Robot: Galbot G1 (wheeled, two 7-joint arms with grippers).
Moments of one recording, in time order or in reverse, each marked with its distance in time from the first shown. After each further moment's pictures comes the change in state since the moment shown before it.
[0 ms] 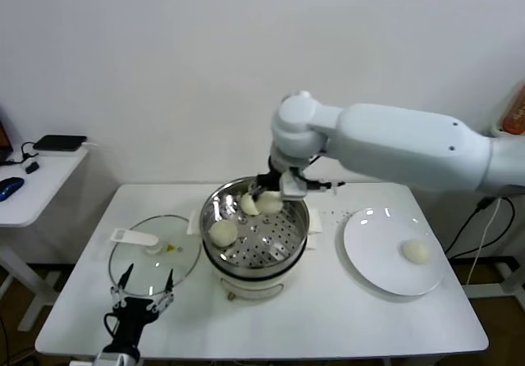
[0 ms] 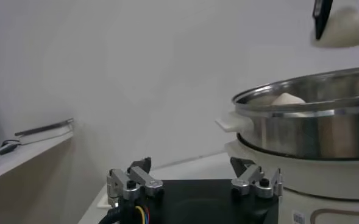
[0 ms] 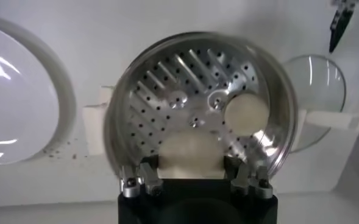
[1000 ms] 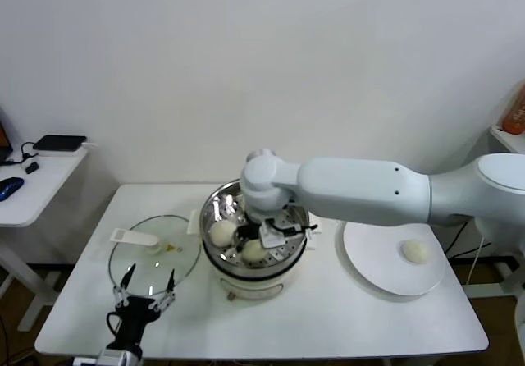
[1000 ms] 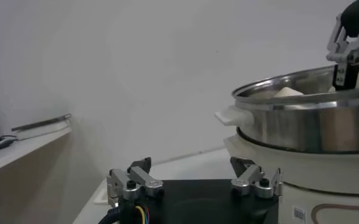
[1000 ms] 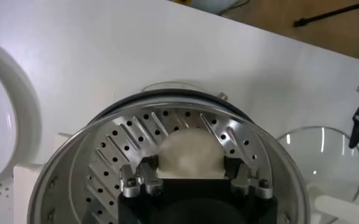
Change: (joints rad) left arm -0.022 0.001 0.005 0.028 0.003 0.007 0.000; right arm -0.161 0.068 -0.018 0.005 -0.109 0.045 -0.002
